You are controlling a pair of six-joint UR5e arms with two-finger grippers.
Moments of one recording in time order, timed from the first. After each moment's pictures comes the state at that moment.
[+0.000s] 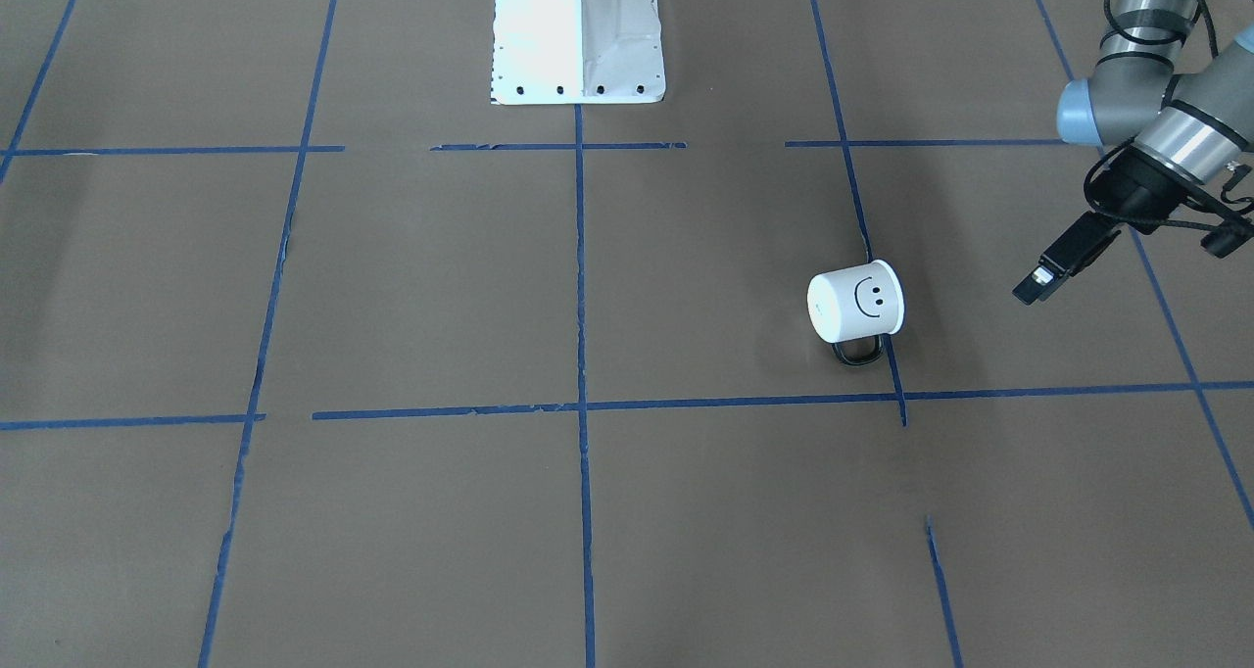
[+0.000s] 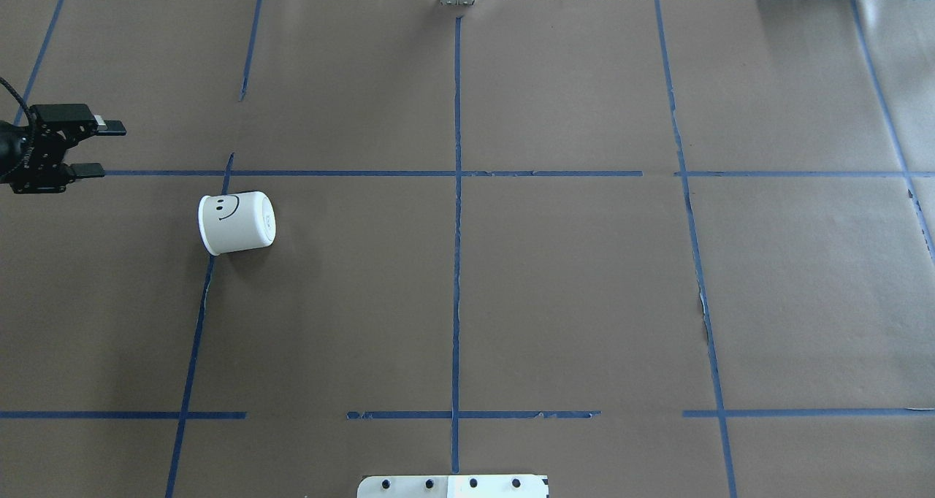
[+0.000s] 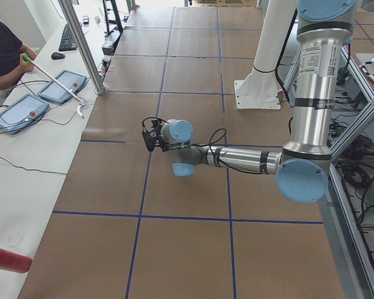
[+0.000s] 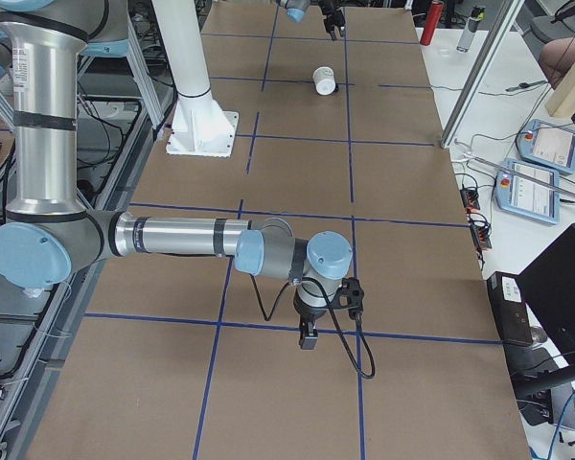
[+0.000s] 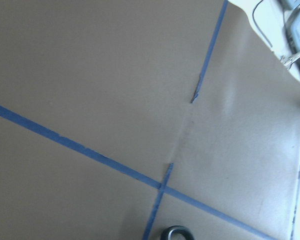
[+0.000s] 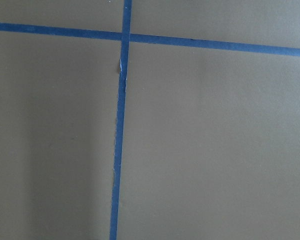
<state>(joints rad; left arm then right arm) -1.01 -1.61 -1.51 -3.04 -2.04 -1.82 1.57 -1.64 1.66 -1.72 2.28 -0.15</state>
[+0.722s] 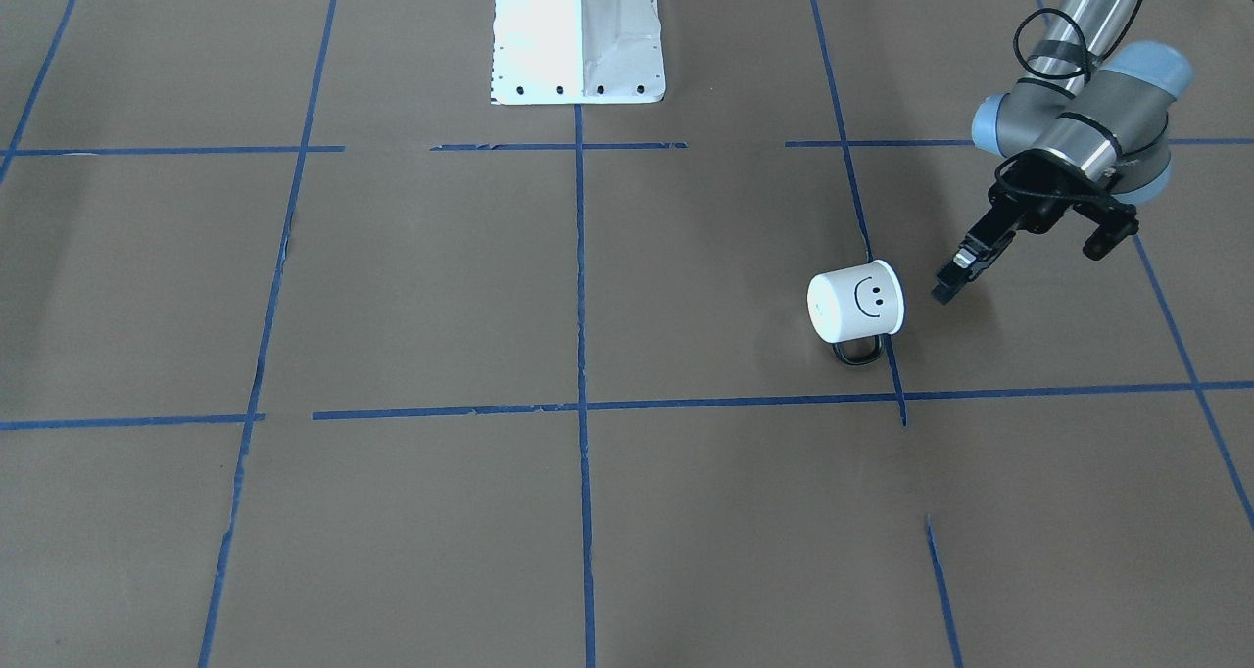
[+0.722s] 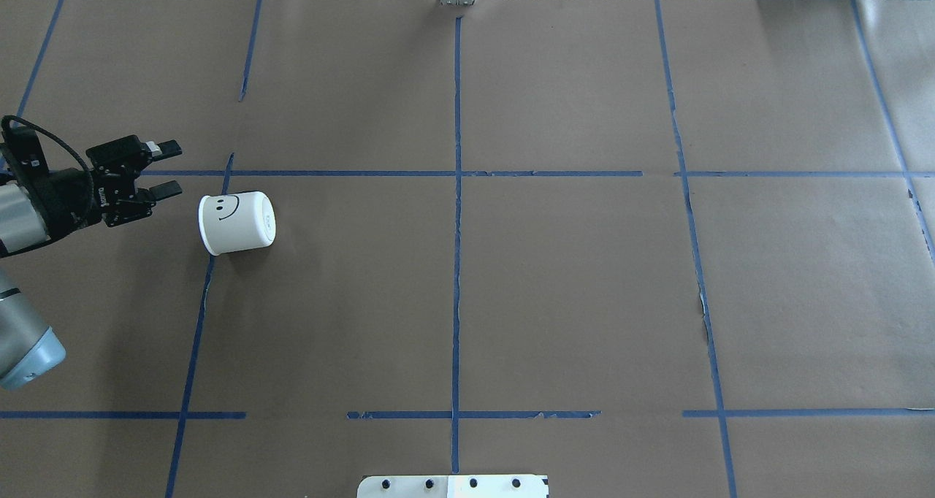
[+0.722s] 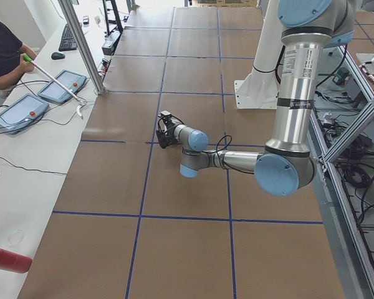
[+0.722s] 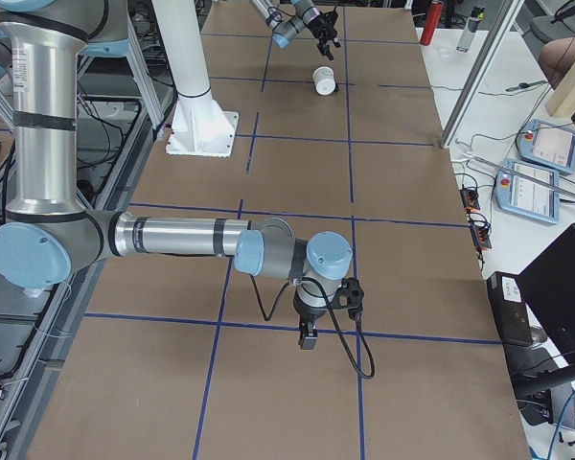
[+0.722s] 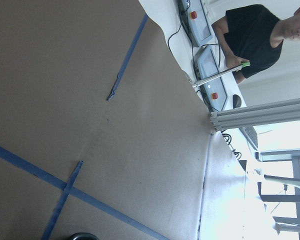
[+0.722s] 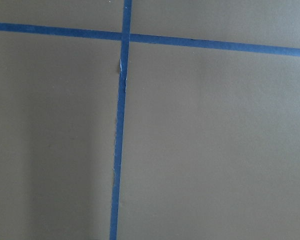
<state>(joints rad) -0.75 -1.67 -1.37 -3.42 -1.67 -1.96 1.57 -1.64 1.66 -1.72 2.28 -0.15</state>
